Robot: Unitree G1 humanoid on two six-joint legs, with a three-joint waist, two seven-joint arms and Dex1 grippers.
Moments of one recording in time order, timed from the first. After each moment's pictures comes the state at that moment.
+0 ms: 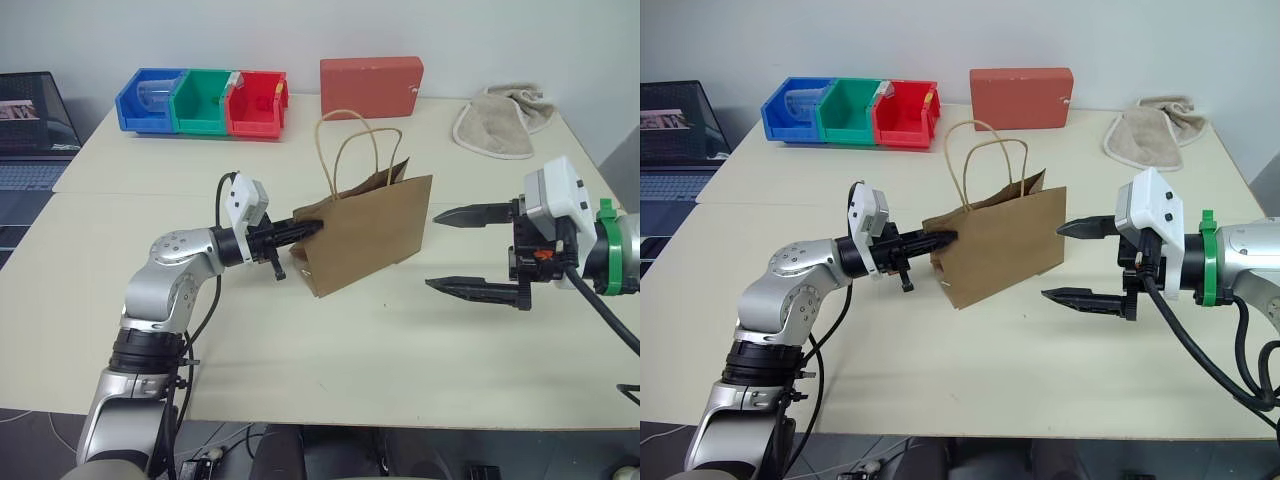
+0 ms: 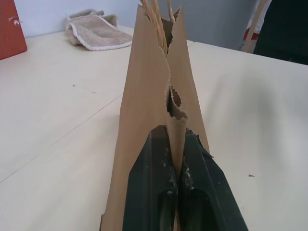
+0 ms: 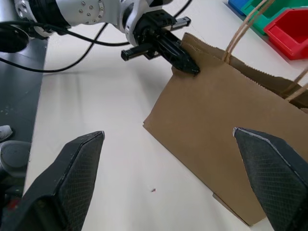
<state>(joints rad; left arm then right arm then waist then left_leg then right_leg) -0.59 0.53 0.00 0.09 -0.46 0.41 -1.04 -0.43 -1.06 -0.19 -0.59 0.83 0.82 0.93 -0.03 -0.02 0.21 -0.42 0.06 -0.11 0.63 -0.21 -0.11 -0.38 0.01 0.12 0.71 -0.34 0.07</state>
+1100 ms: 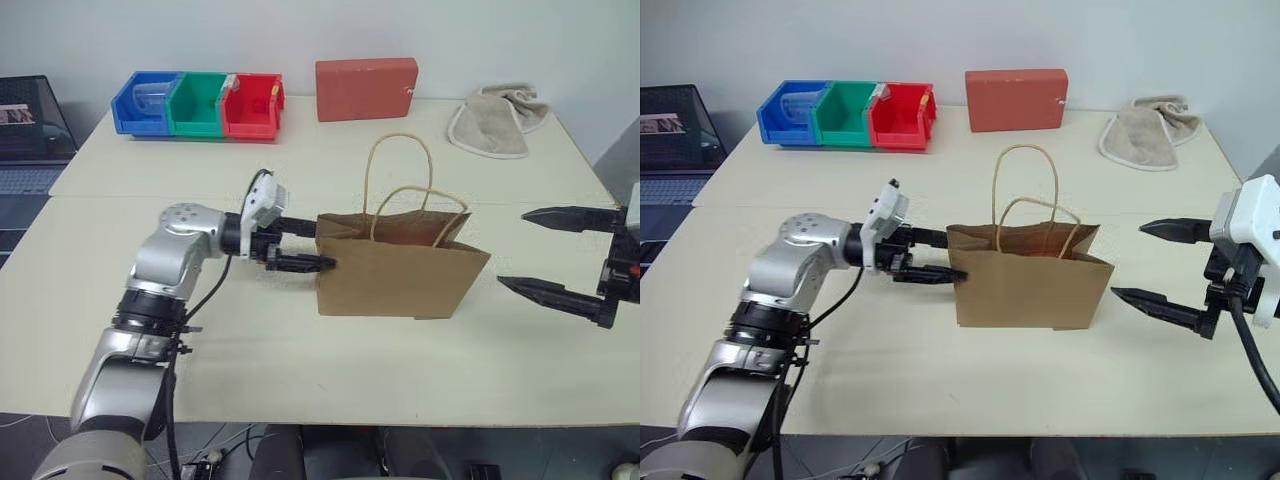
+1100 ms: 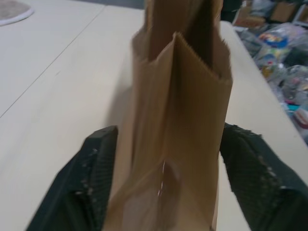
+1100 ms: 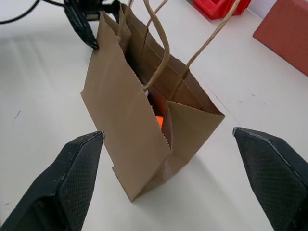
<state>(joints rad) -0.71 0.67 -0.11 0.20 -0.39 0.39 -1.40 -0.10 -1.19 -0.67 -0.63 0.87 0.89 0.97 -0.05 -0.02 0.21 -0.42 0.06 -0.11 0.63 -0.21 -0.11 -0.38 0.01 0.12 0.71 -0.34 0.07</state>
